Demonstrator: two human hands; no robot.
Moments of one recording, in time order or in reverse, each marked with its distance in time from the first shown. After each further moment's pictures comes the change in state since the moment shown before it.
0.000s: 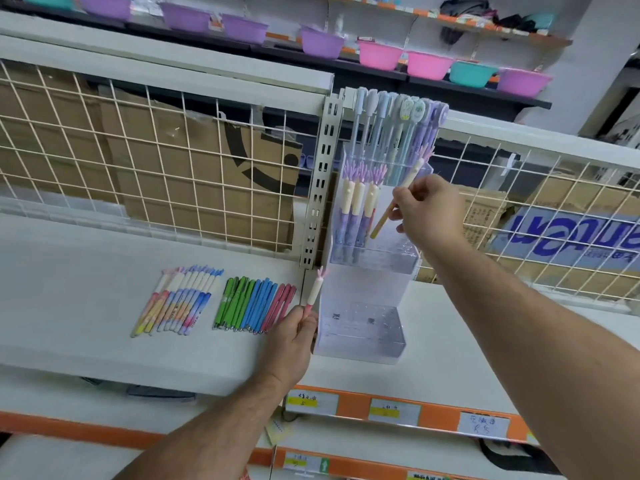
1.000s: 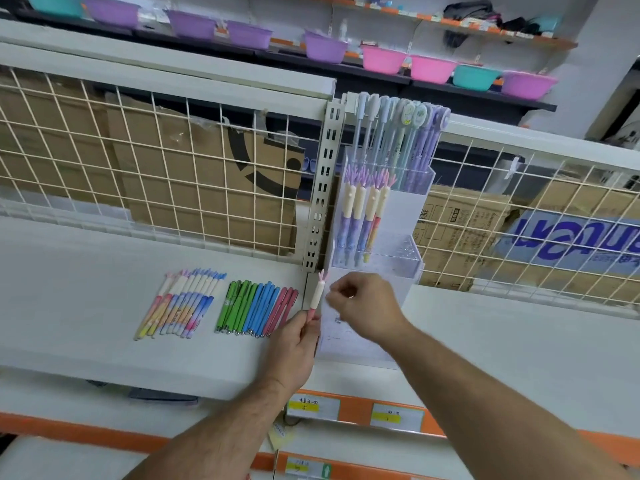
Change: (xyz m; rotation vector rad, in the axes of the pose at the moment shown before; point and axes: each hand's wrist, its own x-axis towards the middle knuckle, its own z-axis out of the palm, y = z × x) left_hand 0.000 -0.002 0.003 -0.047 0.006 -0.036; right_hand -0.090 0.051 0.055 -0.151 -0.485 0.025
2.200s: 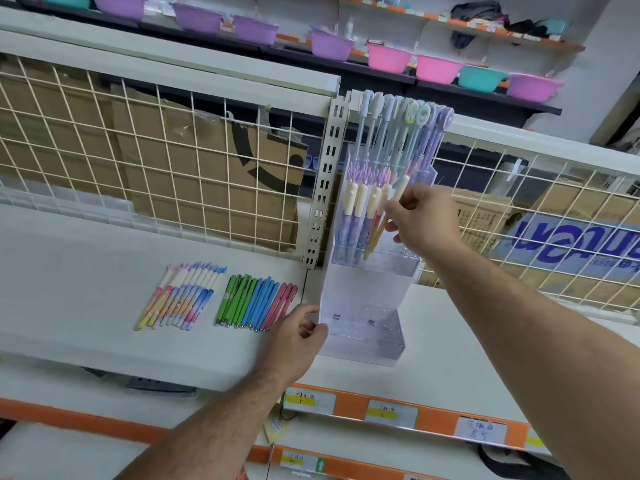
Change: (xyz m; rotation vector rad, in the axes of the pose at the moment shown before) left_hand -0.005 0.021 -0.003 0.136 -0.009 -0.031; right_hand 0.050 -0.040 -0.097 0.024 0.341 -0.045
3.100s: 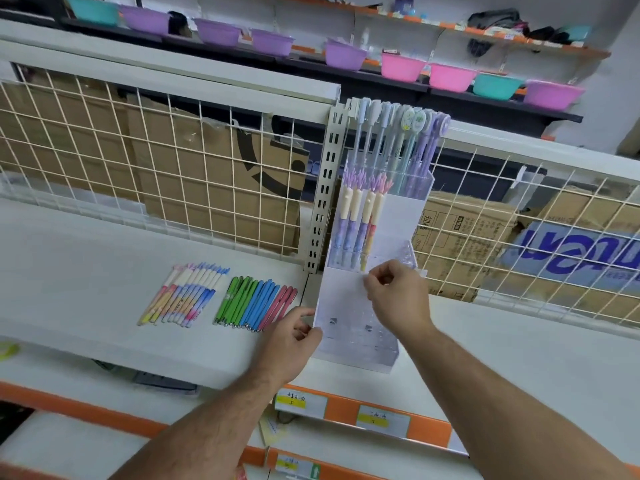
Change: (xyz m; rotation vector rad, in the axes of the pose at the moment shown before) left_hand -0.001 -0.001 0.004 0.027 0.024 -0.027; right_hand -0.061 0.071 0.040 0.006 -0.087 0.094
